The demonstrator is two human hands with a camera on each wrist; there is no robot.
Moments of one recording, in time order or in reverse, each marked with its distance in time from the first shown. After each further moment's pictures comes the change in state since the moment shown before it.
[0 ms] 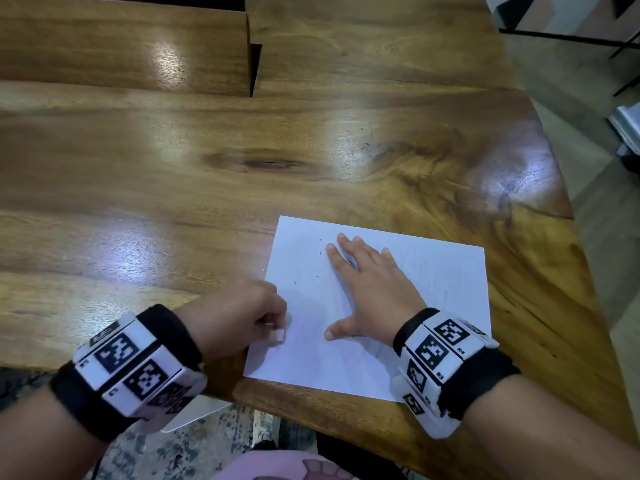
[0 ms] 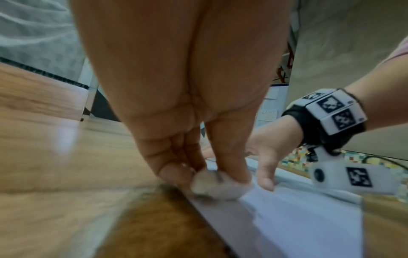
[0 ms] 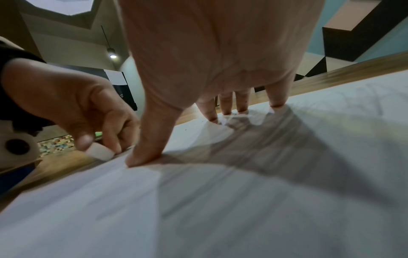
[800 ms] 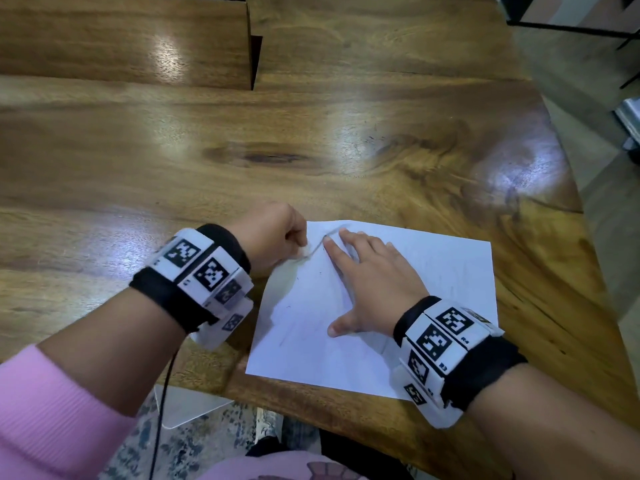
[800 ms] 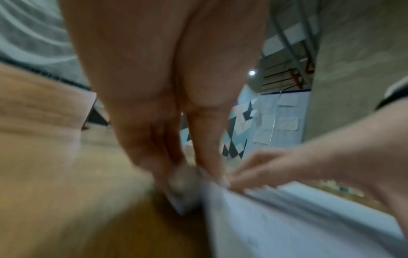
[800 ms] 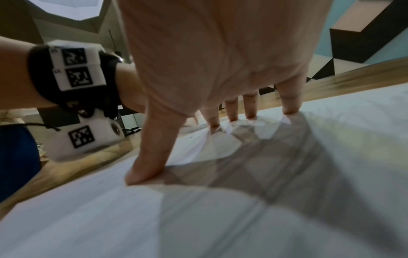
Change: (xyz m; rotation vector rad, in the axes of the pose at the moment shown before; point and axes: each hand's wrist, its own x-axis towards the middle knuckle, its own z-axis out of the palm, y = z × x) left_hand 0.069 0.012 -0.047 0.034 0.203 -0.203; right_hand 0.004 -0.005 -0.007 -0.083 0.005 0.017
